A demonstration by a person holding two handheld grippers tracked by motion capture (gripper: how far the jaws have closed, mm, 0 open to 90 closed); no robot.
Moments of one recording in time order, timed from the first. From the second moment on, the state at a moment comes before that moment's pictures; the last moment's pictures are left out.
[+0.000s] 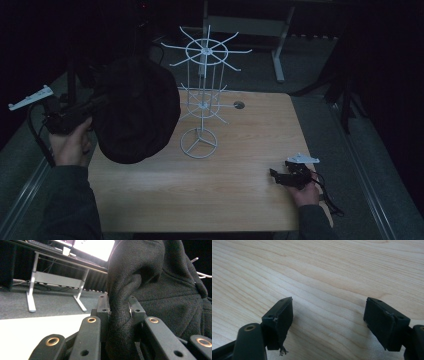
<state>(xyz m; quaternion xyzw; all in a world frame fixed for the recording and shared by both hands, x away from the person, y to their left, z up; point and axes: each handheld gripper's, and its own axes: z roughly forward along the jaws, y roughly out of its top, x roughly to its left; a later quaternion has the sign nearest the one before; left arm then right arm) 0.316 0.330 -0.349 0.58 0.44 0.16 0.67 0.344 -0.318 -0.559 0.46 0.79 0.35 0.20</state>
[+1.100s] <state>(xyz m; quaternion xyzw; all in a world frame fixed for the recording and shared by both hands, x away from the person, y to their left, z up) 0.321 0.332 -0.344 0.57 0.41 0.14 0.70 0.344 -0.318 -0.559 0.46 0.79 0.35 0.20</state>
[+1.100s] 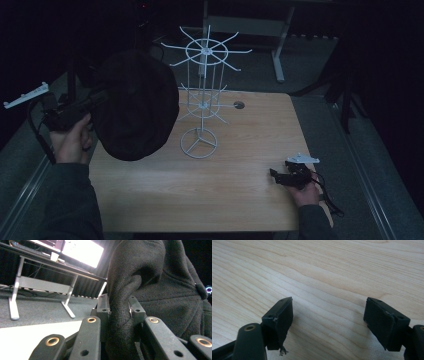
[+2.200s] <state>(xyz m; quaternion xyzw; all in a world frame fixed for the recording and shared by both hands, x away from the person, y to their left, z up) 0.324 0.334 -0.341 0.55 0.39 0.11 0.73 0.344 -0.318 -0.559 0.46 0.79 0.35 0.20</state>
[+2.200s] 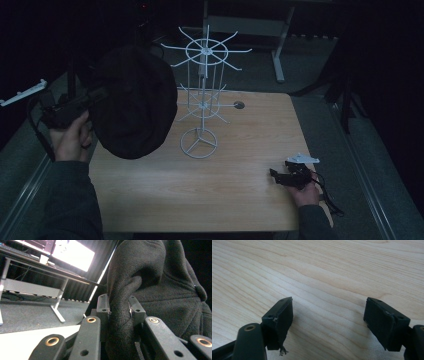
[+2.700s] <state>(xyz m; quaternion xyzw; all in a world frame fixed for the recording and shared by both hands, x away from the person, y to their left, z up) 0.338 0.317 -0.333 0.55 0.37 0.10 0.74 0.344 -0.318 -0.559 0.46 0.79 0.35 0.20</state>
